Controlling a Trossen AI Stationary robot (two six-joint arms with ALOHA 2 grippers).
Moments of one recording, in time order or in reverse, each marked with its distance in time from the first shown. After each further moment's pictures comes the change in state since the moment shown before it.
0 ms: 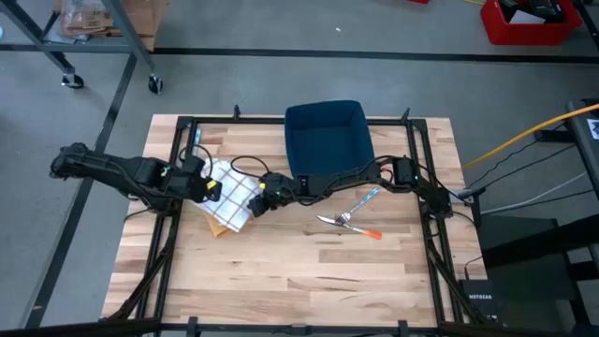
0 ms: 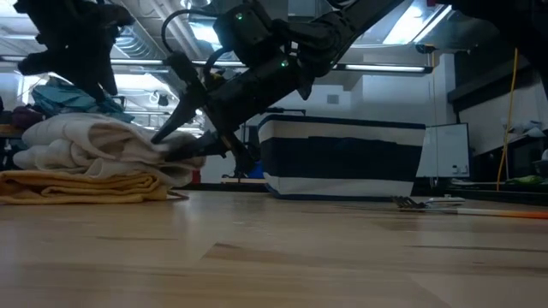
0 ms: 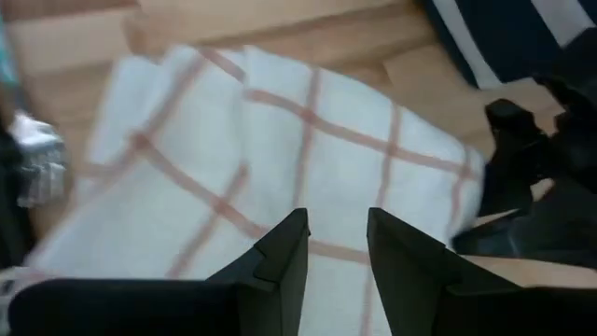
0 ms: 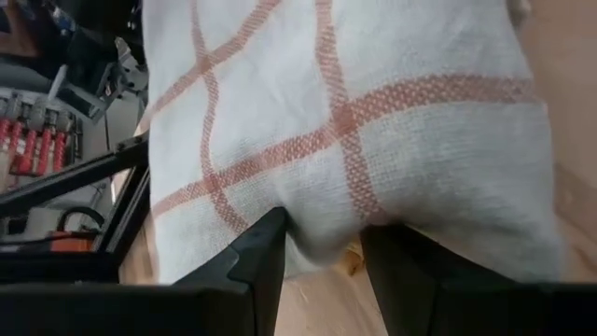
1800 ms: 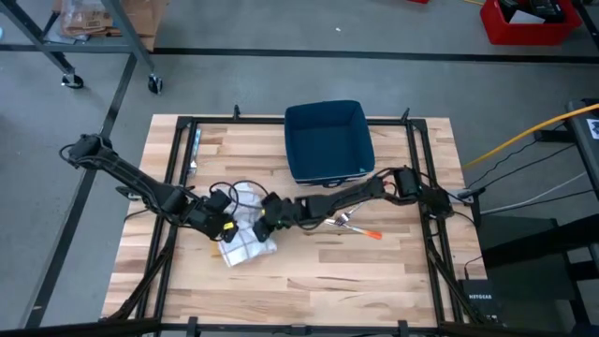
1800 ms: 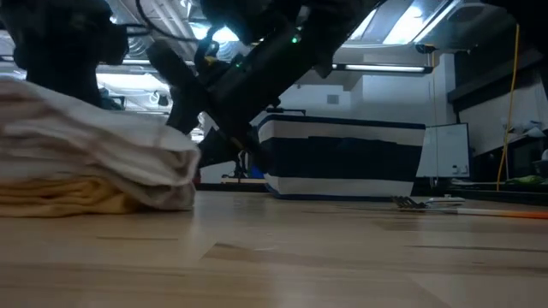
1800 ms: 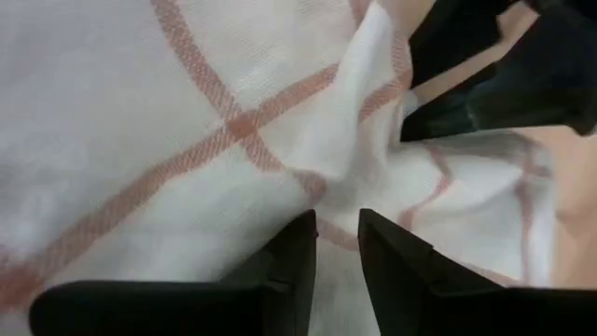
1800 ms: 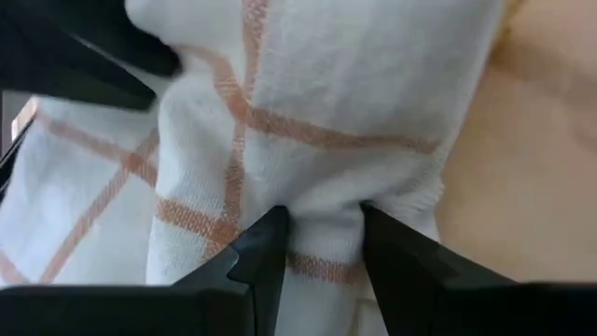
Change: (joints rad) left arm -0.265 0.280 -0.130 0.458 0.147 0.060; right arm 0.162 -0.003 0.003 -0.158 0.218 -0.092
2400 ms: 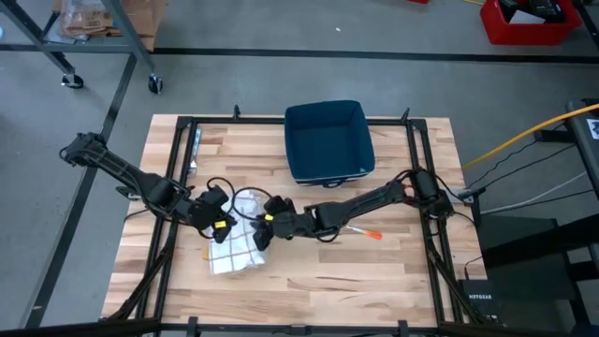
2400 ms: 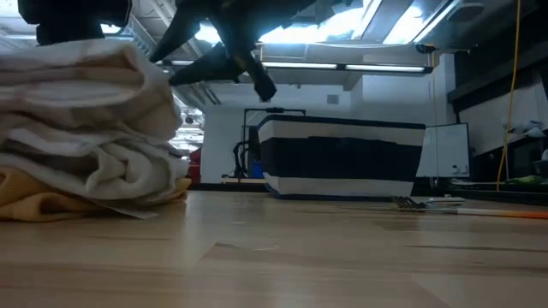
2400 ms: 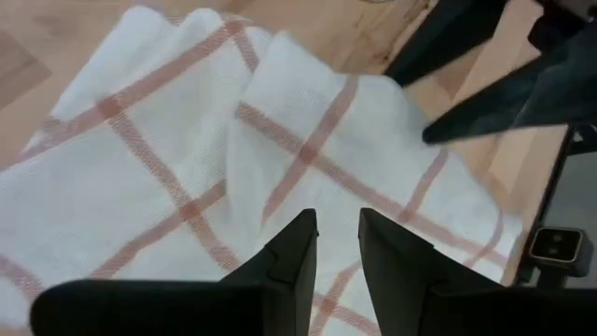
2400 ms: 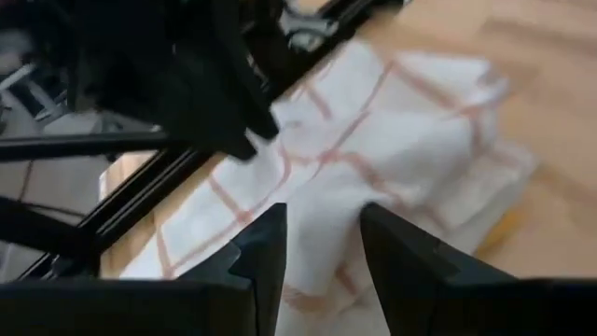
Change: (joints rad) left arm -0.003 -0.113 0.100 -0.031 0.042 0.147; right arm 0.104 -0.146 -0.002 0.047 0.266 -0.066
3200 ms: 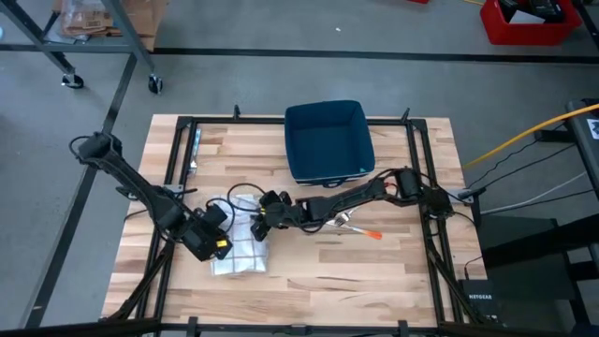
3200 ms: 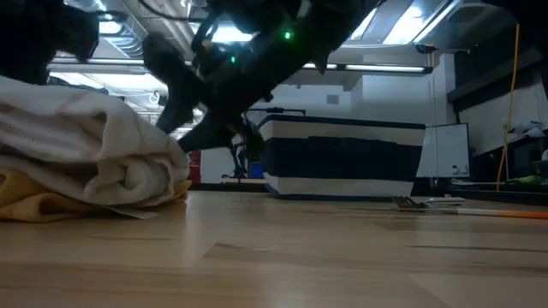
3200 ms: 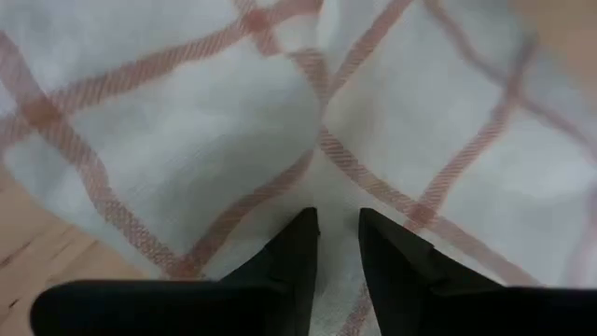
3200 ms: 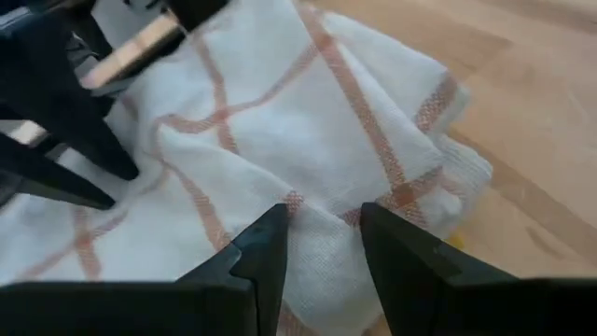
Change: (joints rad) left arm -0.195 0.223 -0.010 -0.091 -0.038 -0.320; right arm -0.099 0.132 0.001 0.050 -0.073 -0.097
